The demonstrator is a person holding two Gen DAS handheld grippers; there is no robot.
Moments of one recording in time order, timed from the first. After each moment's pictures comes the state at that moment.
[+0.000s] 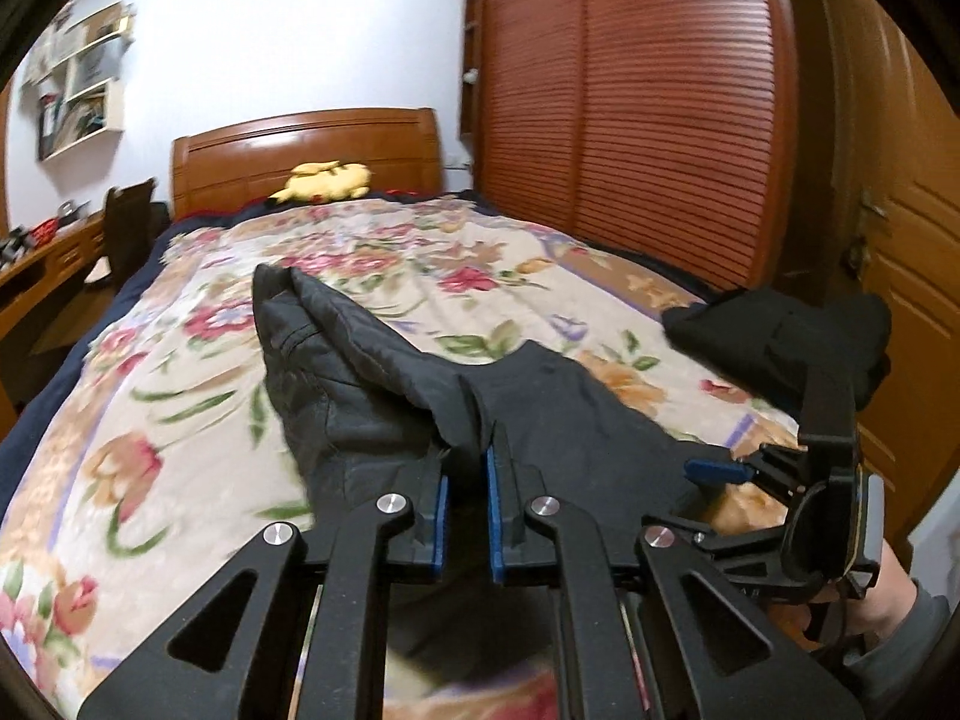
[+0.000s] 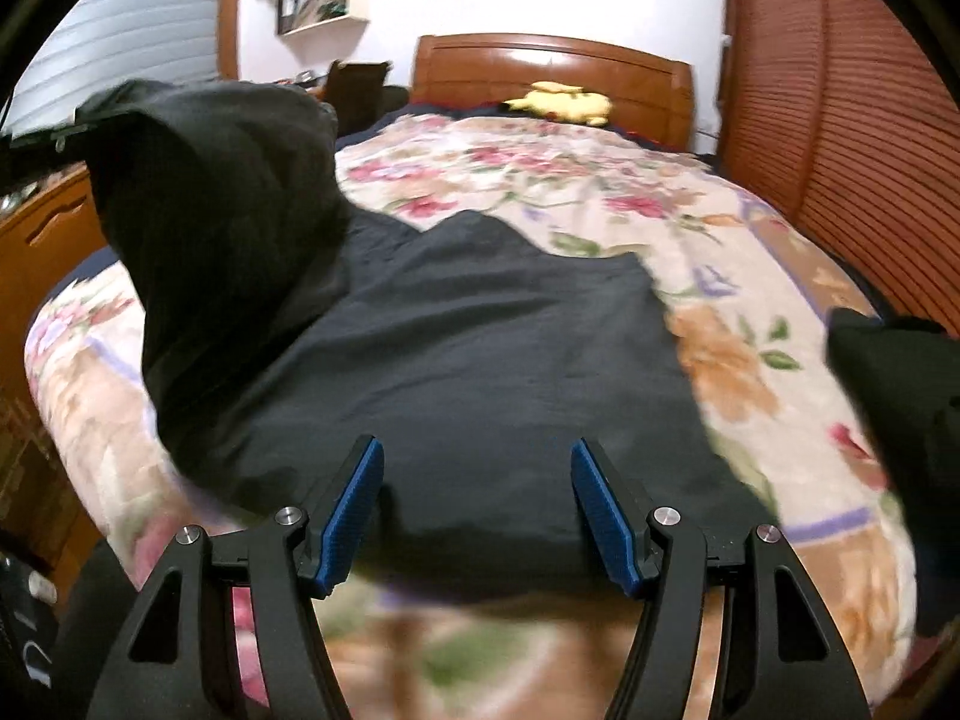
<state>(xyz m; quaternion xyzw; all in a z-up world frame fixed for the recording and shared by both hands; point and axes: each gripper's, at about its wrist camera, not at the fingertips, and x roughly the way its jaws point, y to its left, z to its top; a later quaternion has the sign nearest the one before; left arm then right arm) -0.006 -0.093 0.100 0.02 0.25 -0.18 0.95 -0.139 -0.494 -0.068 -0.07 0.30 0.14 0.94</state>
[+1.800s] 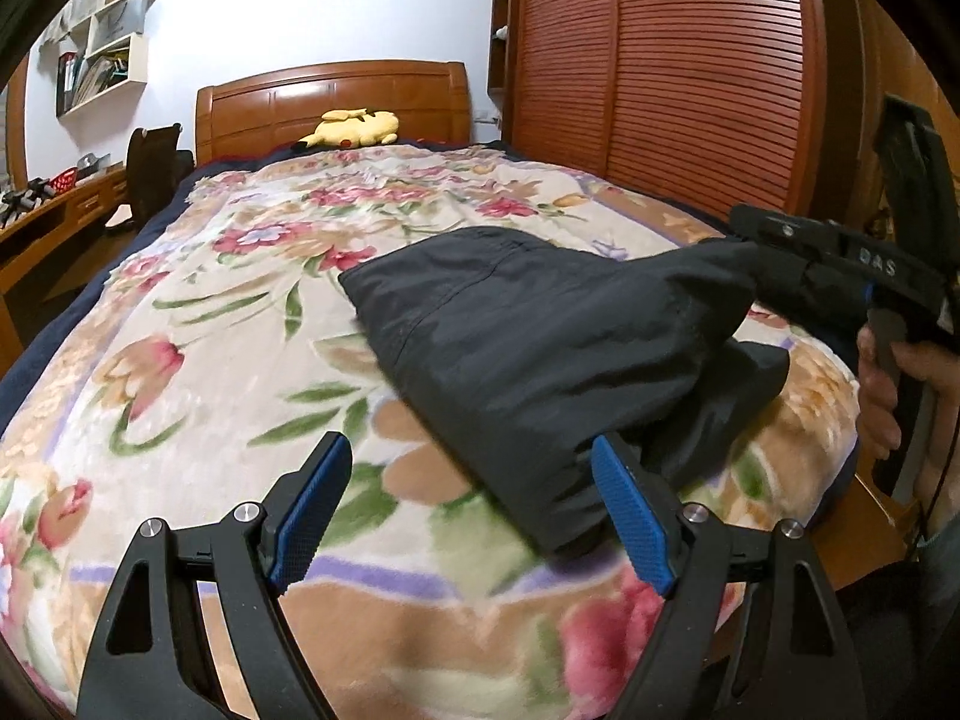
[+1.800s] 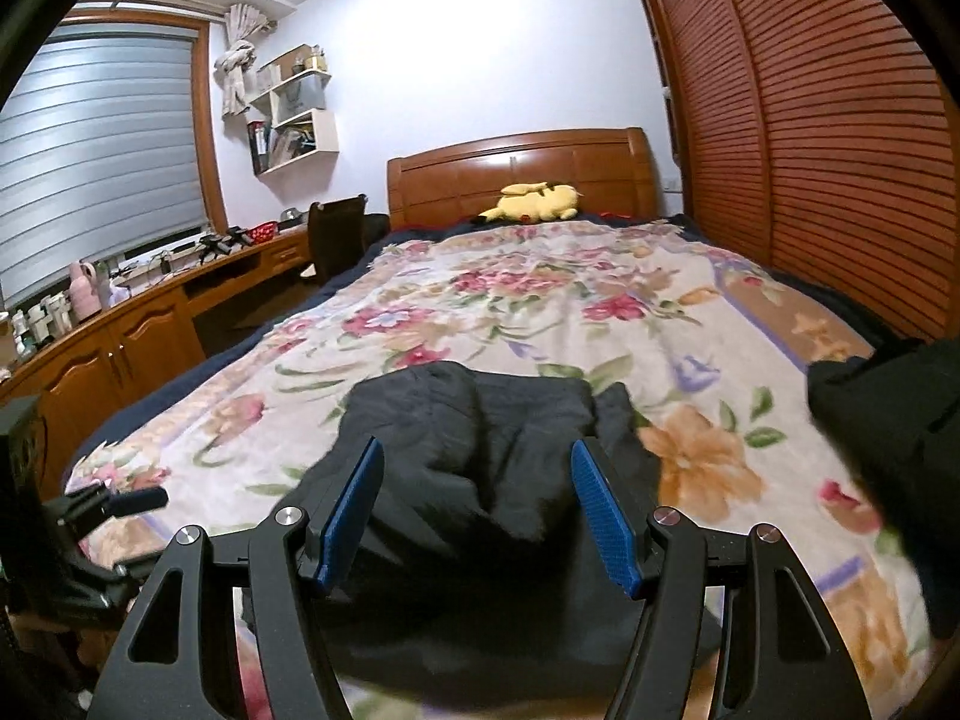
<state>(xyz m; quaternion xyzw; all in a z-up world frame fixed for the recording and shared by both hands) -0.031 -0.039 0.025 0.02 0.30 -0.14 0.94 -0.136 -0.513 -0.035 0.04 0.19 0.14 0.97</state>
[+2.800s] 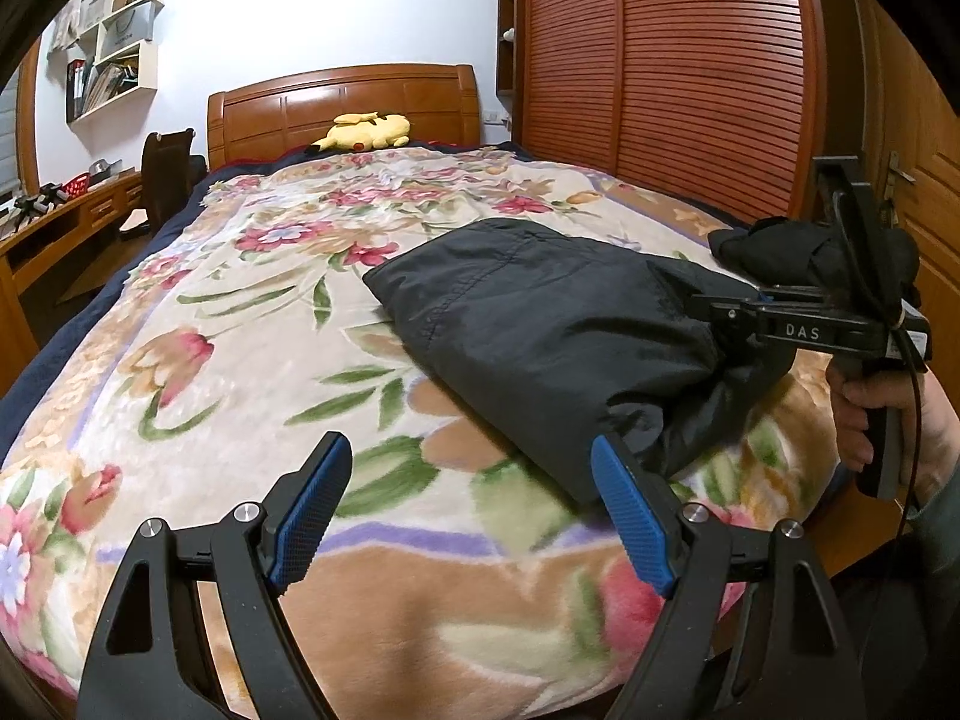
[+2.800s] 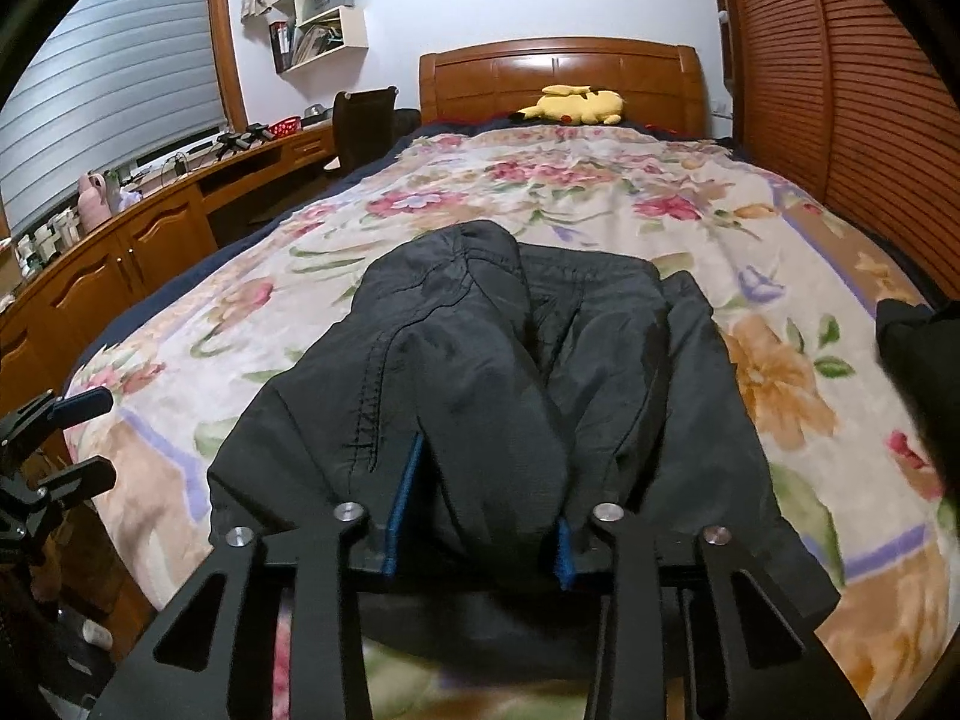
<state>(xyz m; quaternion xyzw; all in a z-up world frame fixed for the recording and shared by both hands) -0.050 -0.016 0.022 0.02 0.29 -0.13 0.95 -0.088 -0.487 -0.090 -0.01 0.30 0.17 0.94</state>
